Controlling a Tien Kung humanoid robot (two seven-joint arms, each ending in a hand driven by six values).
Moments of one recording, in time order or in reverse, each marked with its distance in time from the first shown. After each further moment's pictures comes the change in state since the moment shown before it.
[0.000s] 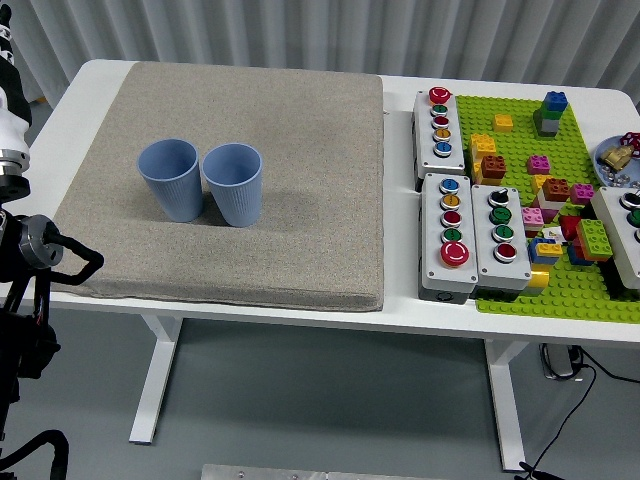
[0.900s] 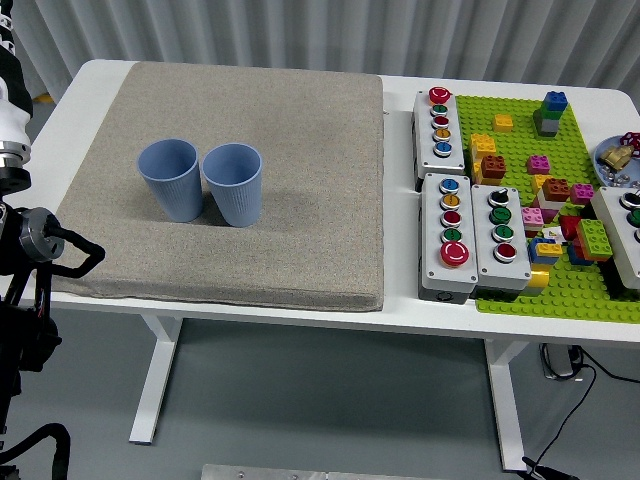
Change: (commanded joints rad) left arm -0.019 0.002 -0.002 0.001 -0.001 -0.003 0.003; right arm 0.011 -0.006 -0.001 0.000 0.002 0.002 0.001
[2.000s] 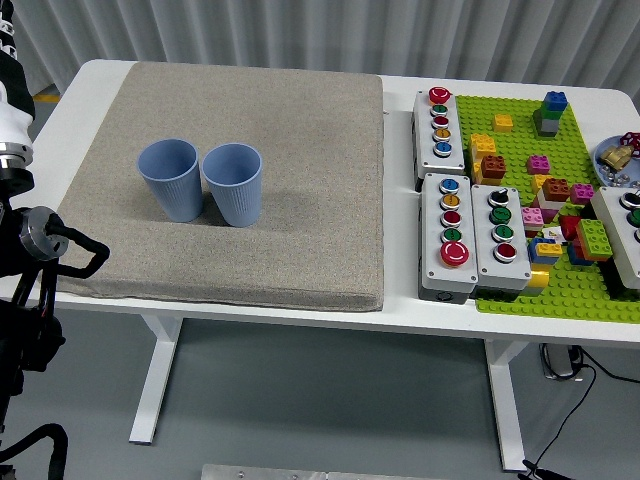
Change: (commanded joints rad) left arm -0.007 0.012 0.035 0.019 -0.124 0.026 -0.030; right arm -0.005 -0.006 -0.034 0.000 0.031 0.001 0.001
